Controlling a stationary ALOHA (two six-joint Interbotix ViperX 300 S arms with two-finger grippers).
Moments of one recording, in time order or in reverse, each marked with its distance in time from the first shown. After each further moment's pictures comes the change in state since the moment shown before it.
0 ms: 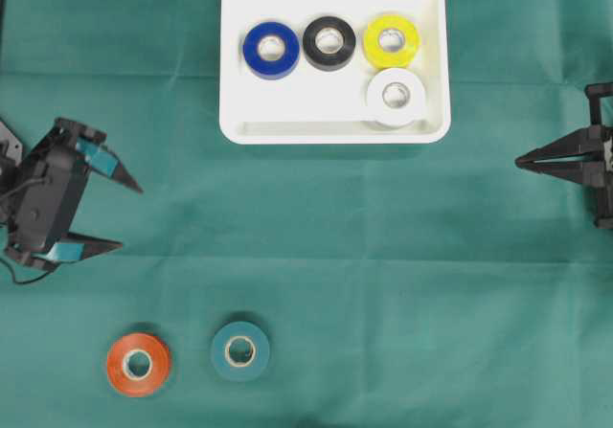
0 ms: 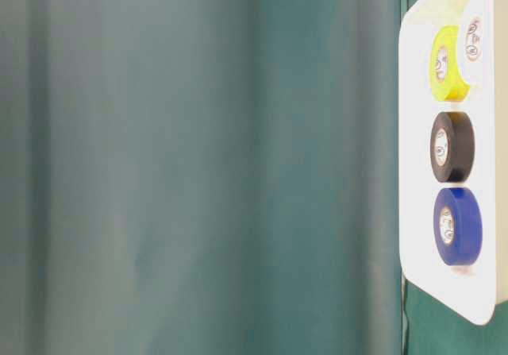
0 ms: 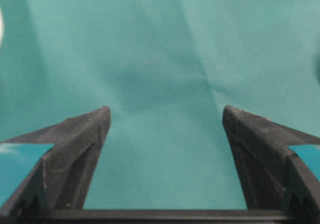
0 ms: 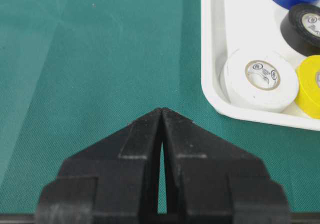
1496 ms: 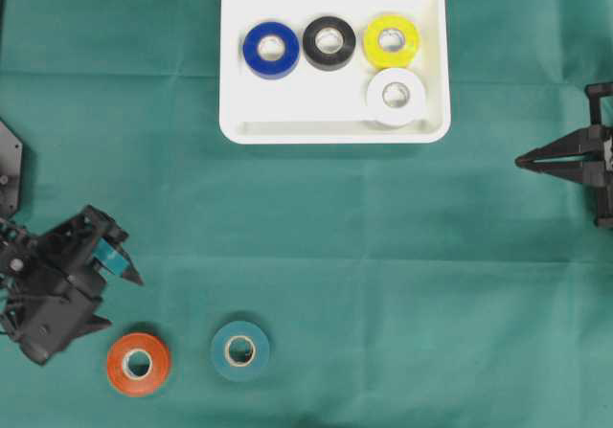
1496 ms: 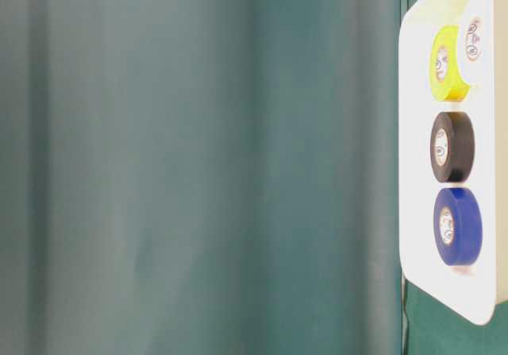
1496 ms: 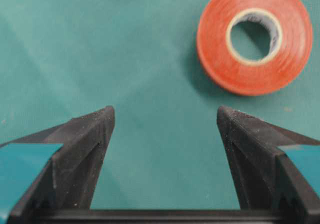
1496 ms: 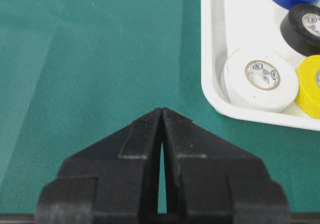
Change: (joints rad) left arm -0.299 0.285 -0.098 0.000 -0.089 -0.026; right arm 0.000 0.000 0.000 0.000 0.000 0.000
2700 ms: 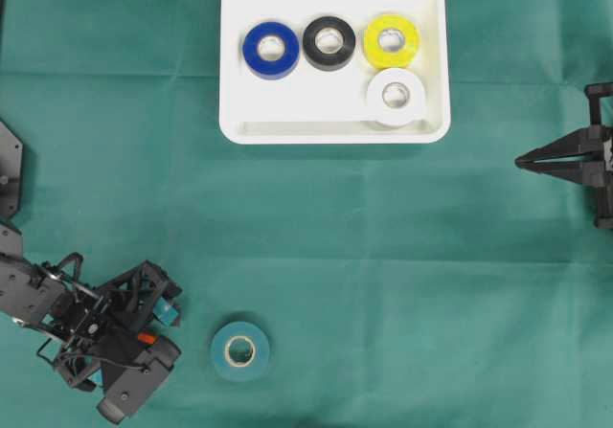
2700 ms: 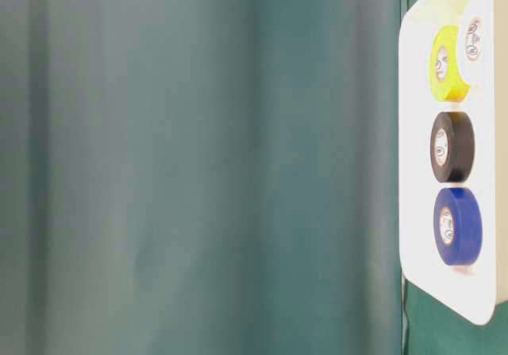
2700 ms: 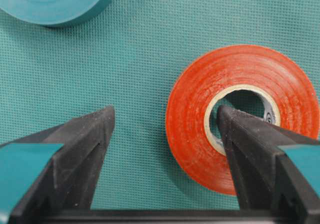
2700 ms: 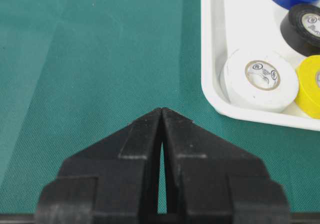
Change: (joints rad) left arm -0.058 0.368 -0.210 0.000 -0.008 -0.005; right arm 0.000 0.000 0.000 0.000 0.000 0.000
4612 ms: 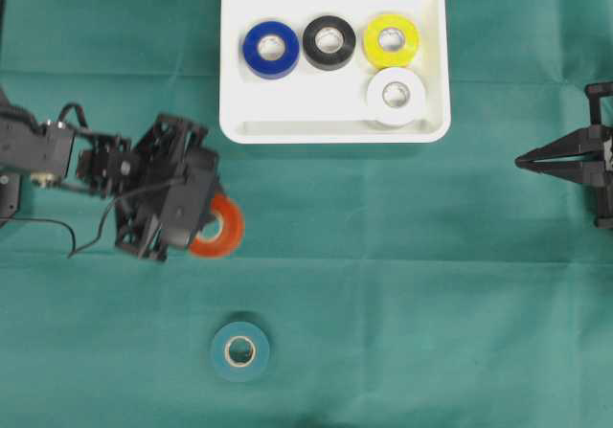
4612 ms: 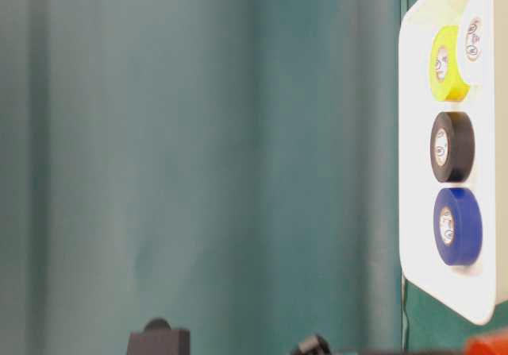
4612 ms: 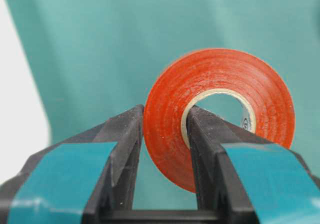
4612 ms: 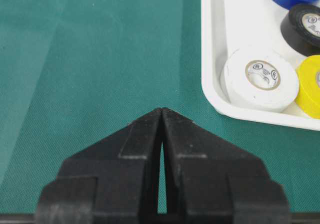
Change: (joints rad) left arm 0.515 -0.210 -0.018 0.002 0.043 0.115; right arm 0.000 0.000 0.003 0.000 -0.008 0.000
